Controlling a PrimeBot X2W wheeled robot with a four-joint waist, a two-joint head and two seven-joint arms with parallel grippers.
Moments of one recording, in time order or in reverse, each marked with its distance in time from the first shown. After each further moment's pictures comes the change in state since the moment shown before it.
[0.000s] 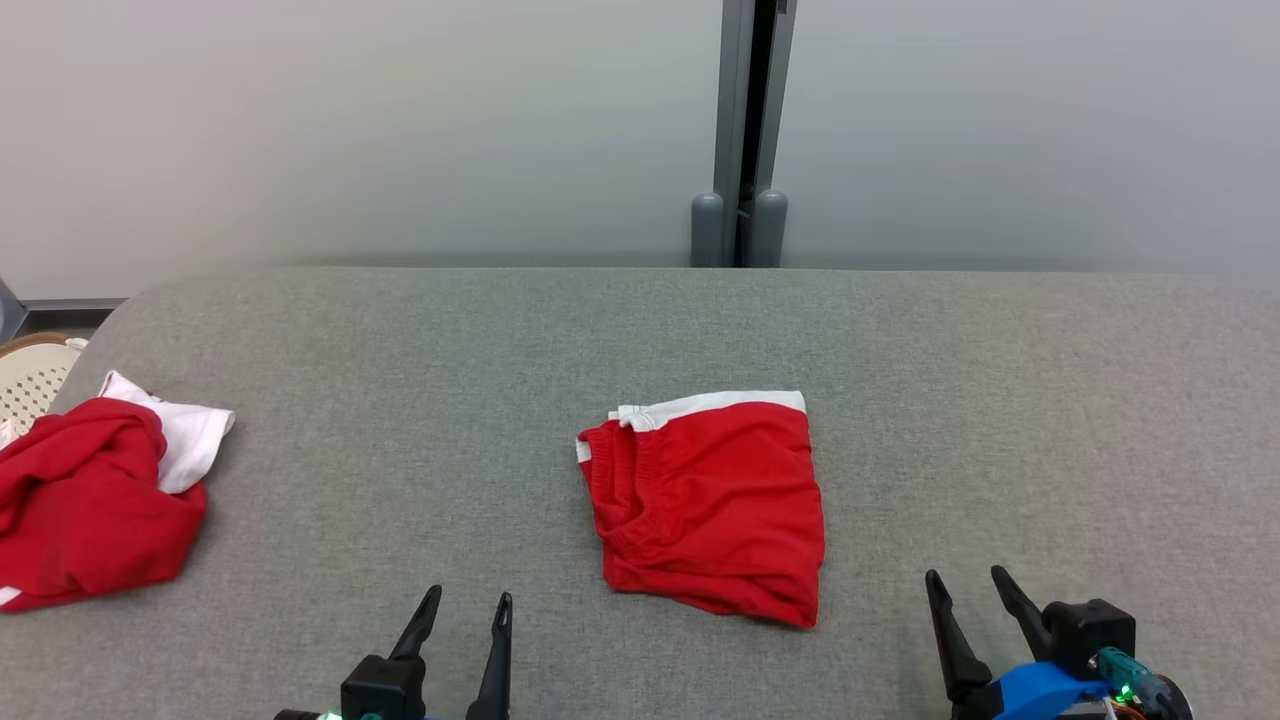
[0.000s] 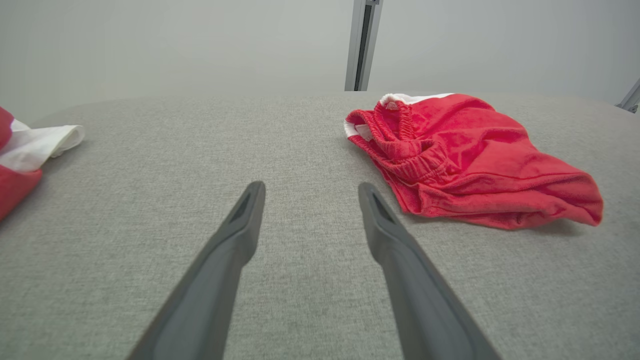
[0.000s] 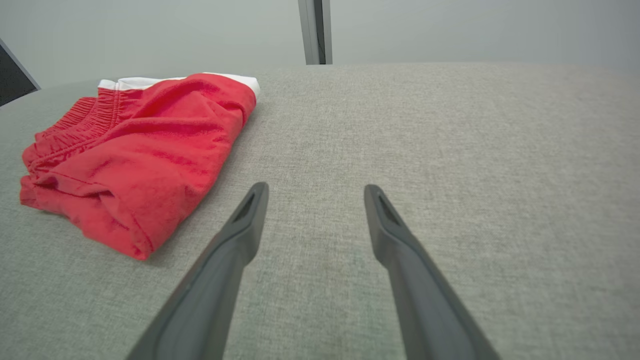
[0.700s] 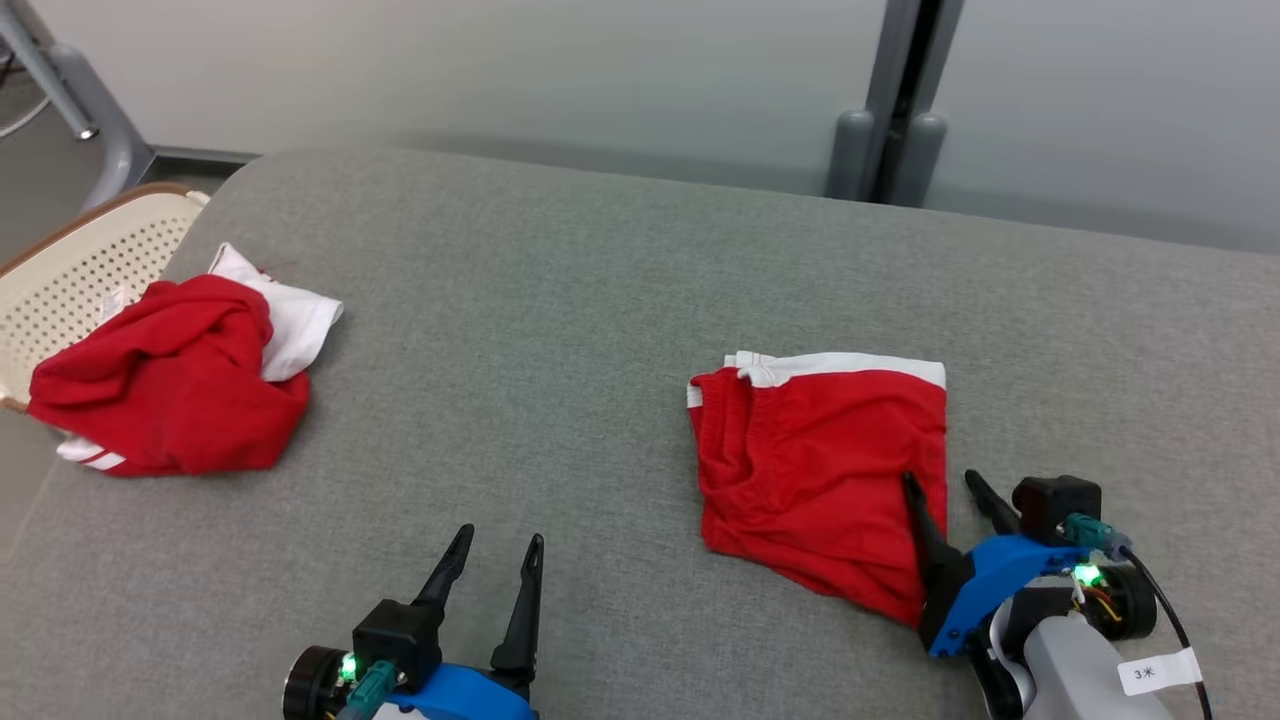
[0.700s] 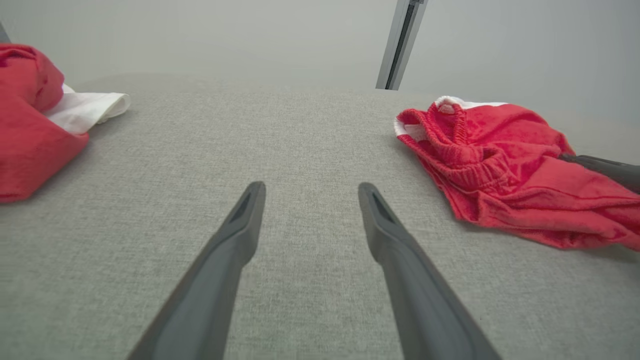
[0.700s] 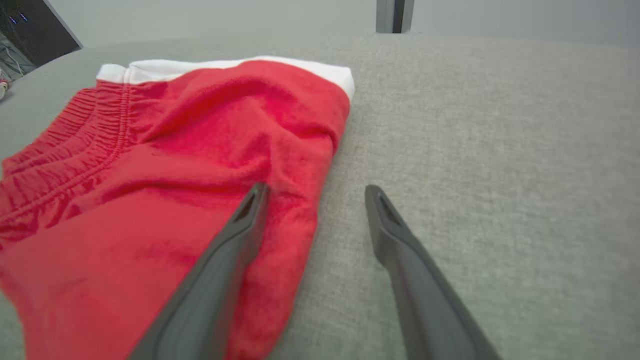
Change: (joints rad) left arm -0.081 -0.003 -0.052 -0.020 -0.067 -0.033 0.000; right arm -0.323 0.000 0.016 0.320 0.019 0.000 0.004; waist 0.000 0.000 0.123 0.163
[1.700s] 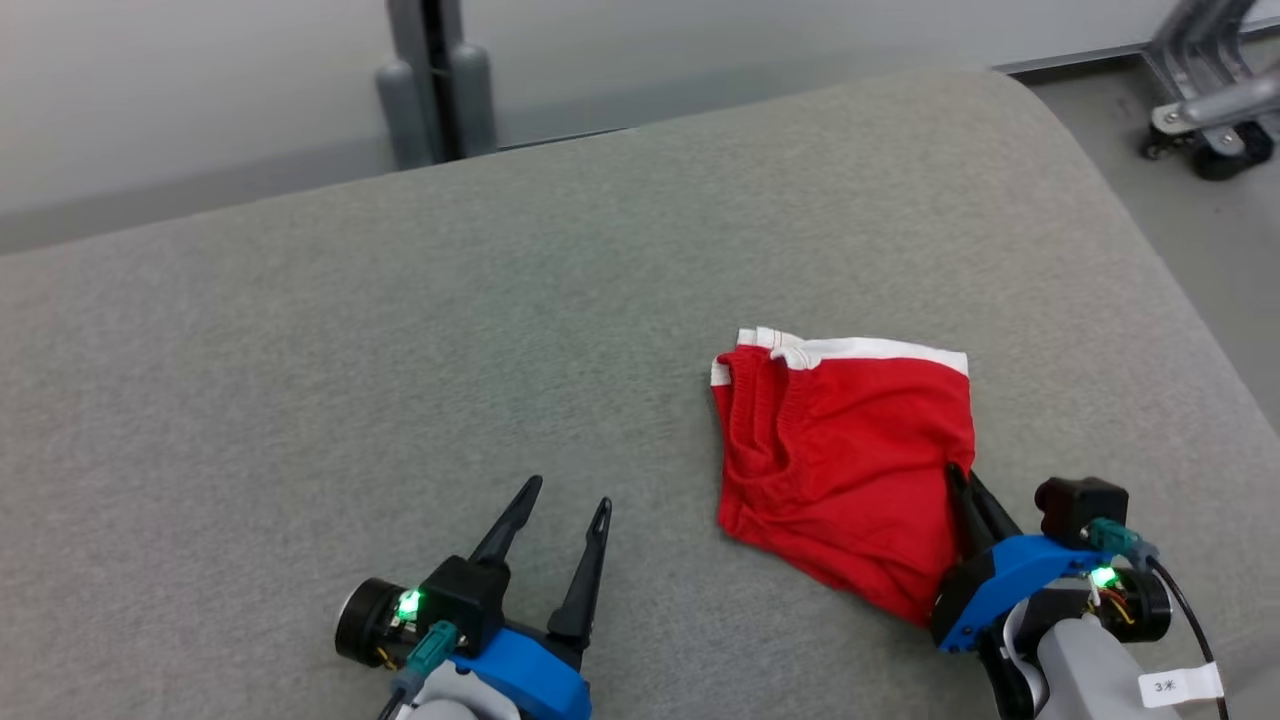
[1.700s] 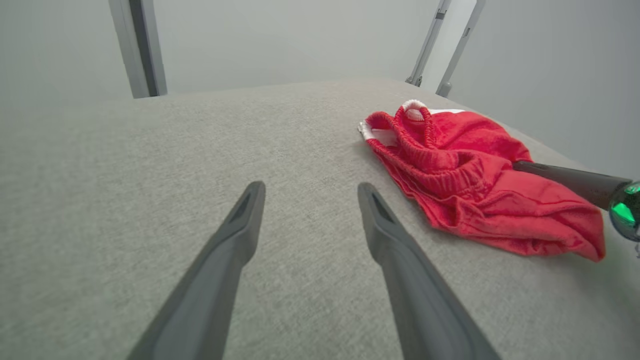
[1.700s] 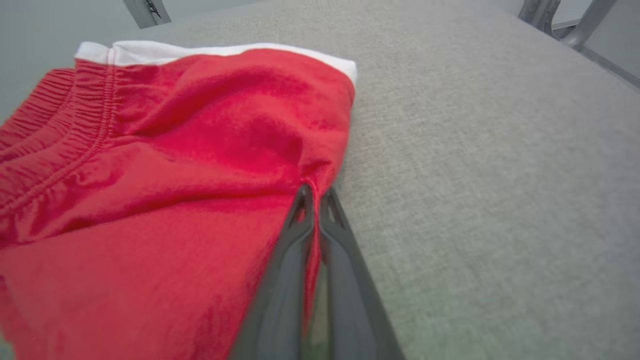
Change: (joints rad) left arm -0.083 -0.001 -0.107 -0.015 0.027 -0.021 0.000; right arm 0.025 0.001 -0.032 -0.043 0.043 0.000 -0.006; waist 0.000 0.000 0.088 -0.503
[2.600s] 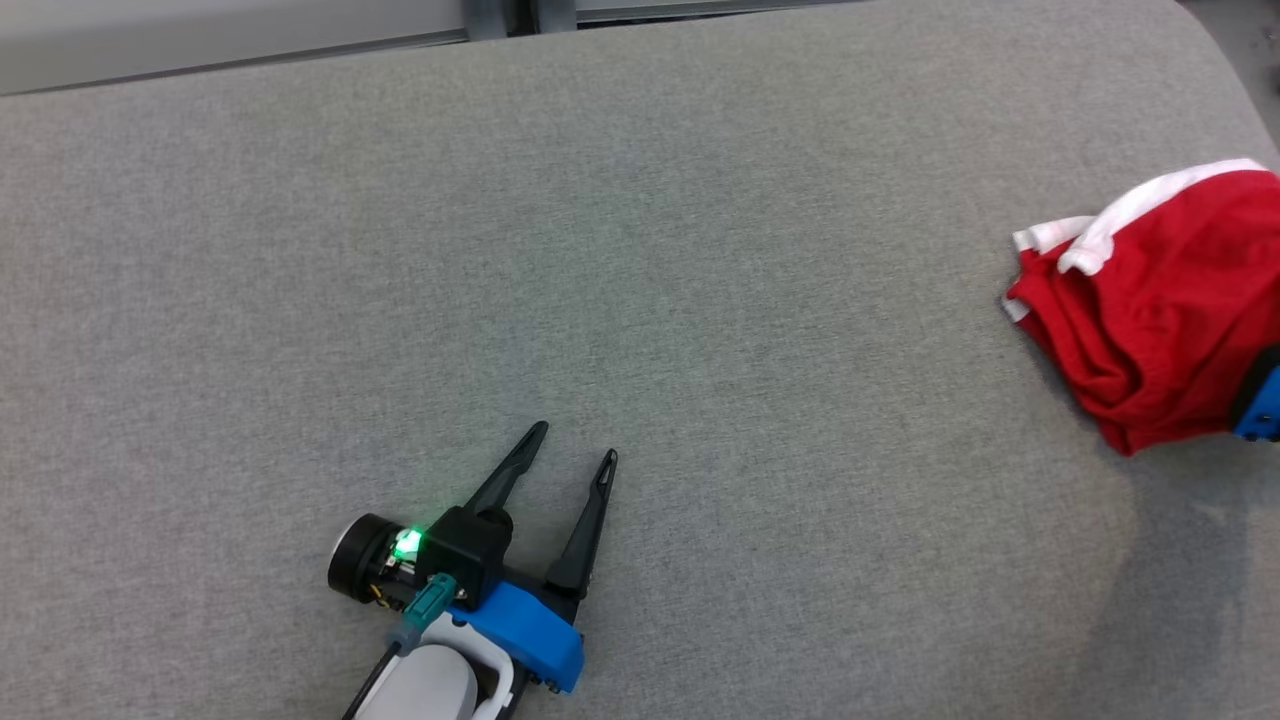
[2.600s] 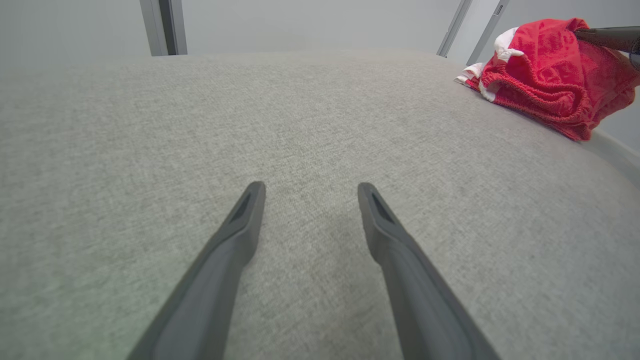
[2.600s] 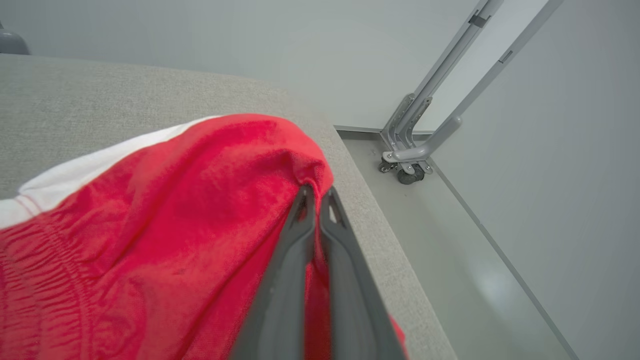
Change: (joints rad) left arm -0.092 0.045 -0.047 0.013 0.007 -0.005 -0.003; right arm -0.314 -0.258 -0.394 0.069 -0.412 0.000 0.027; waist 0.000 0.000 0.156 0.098
